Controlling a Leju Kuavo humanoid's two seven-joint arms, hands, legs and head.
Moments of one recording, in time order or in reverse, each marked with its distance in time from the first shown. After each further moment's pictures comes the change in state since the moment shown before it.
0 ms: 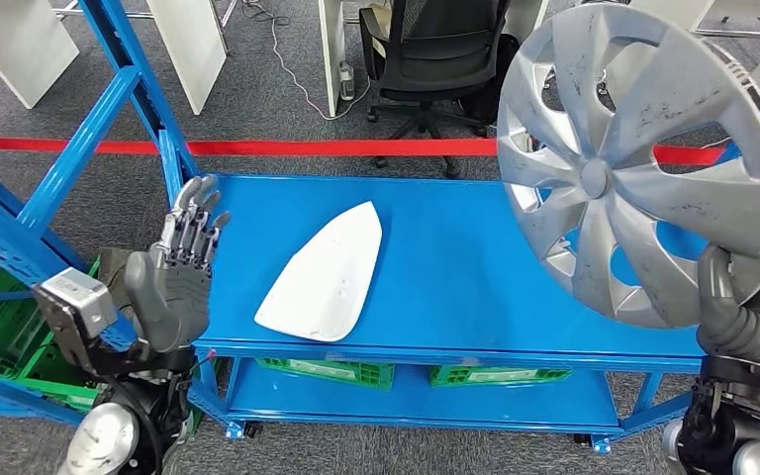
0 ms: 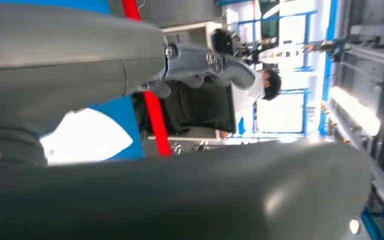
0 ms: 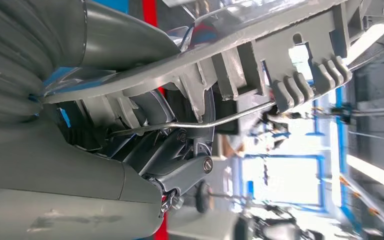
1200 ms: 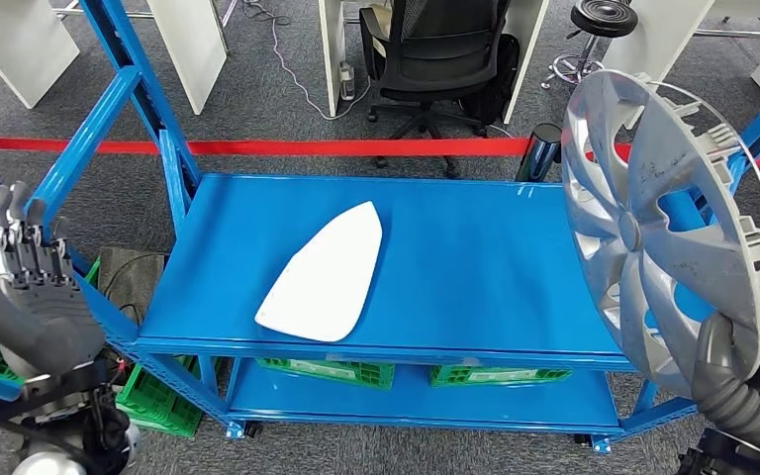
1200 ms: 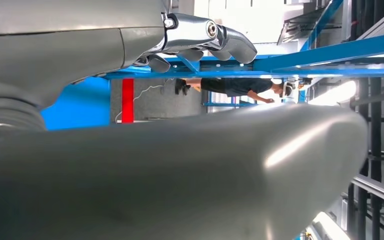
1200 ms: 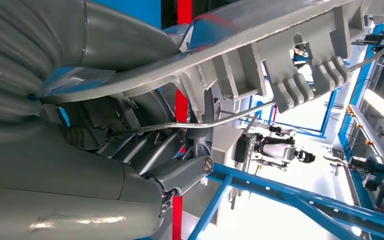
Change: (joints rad) left arm 0.143 0.018 0.125 -0.204 -0.231 0.338 0.054; right arm 0.218 0.111 0.044 -0.182 0.629 -0.184 0.237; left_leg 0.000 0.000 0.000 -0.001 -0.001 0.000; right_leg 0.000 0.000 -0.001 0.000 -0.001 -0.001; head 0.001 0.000
